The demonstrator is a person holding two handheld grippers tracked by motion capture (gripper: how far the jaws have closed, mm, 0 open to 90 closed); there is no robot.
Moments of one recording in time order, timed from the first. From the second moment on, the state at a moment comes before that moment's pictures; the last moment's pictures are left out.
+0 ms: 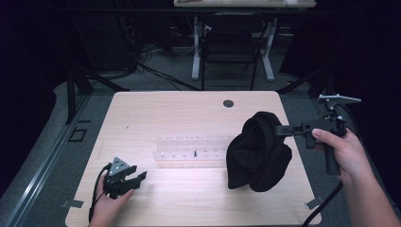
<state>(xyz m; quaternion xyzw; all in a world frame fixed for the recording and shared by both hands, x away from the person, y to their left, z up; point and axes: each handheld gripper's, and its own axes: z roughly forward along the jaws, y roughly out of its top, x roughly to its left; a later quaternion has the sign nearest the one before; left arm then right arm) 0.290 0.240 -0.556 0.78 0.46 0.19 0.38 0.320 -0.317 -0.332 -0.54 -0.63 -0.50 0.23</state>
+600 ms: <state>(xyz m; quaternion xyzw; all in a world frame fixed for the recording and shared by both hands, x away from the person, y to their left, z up) 0.290 0.240 -0.556 0.78 0.46 0.19 0.38 0.344 -0.302 -0.302 -0.53 -0.63 -0.51 0.23</state>
